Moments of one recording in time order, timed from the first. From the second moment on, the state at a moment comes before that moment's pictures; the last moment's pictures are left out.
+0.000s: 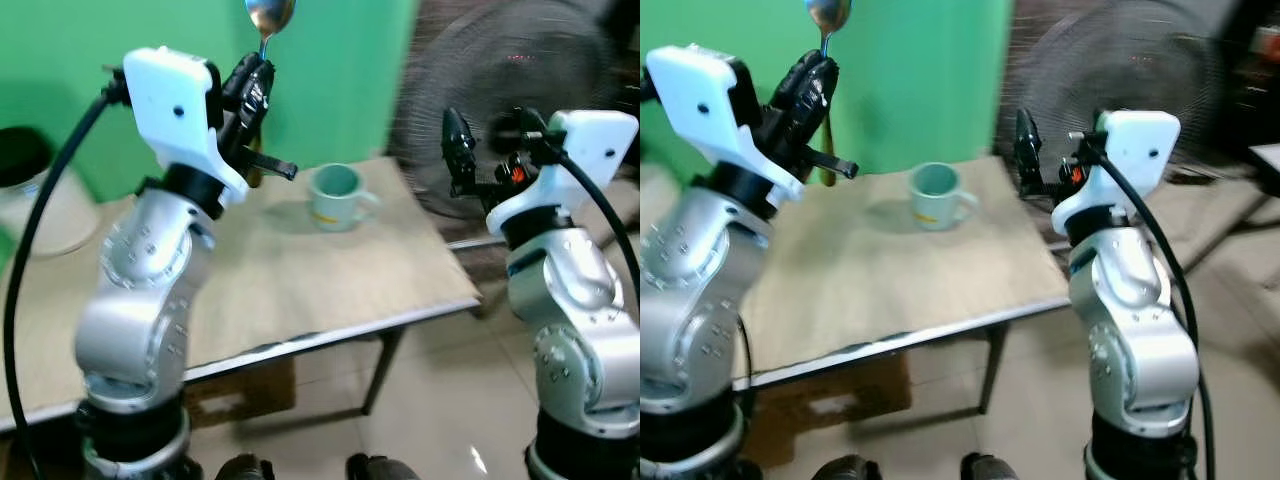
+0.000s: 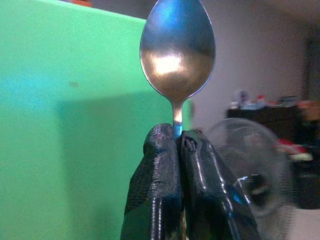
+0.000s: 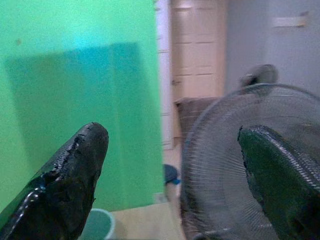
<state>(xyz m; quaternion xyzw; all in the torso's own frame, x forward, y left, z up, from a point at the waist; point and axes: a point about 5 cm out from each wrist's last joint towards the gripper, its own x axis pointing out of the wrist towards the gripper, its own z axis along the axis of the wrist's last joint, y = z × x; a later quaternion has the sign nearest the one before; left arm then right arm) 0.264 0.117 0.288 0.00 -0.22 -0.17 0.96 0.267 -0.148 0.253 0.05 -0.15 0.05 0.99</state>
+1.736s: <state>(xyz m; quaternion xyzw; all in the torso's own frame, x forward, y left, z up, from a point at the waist) 0.258 0.126 0.185 0.03 -0.07 -0.15 0.99 0.254 -0.166 0.188 -0.05 0.01 -0.02 1.00</state>
